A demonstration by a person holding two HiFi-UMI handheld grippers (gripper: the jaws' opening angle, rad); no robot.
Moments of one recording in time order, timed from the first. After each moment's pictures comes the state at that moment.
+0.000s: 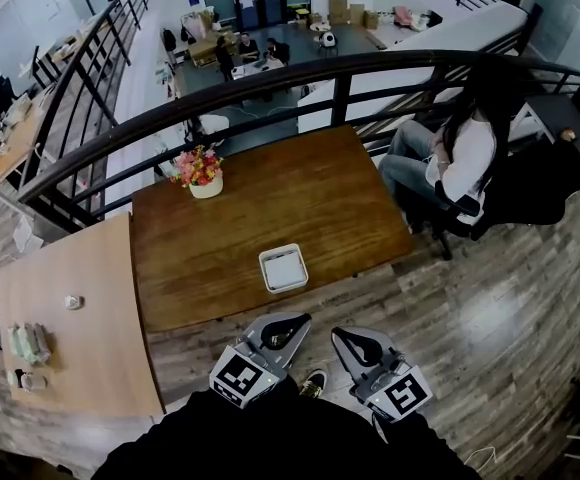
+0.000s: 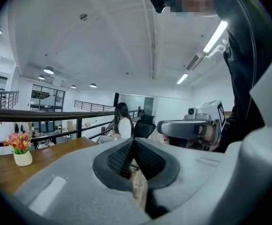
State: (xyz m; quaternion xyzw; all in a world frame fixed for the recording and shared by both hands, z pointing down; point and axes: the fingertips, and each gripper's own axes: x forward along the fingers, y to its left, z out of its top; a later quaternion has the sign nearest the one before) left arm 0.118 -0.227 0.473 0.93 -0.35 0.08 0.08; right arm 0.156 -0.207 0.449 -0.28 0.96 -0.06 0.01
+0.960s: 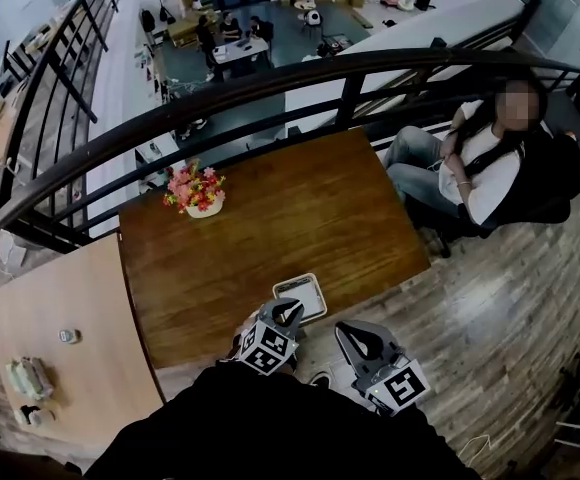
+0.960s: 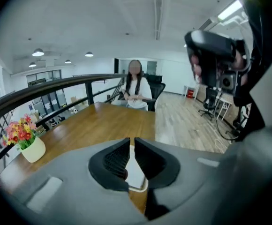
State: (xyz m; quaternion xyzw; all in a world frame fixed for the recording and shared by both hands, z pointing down) left arm 0.016 -0.386 0.665 0.88 -0.33 0.31 0.13; right arm 0.066 -0.351 0.494 -0.32 0.94 -0.09 -0.06
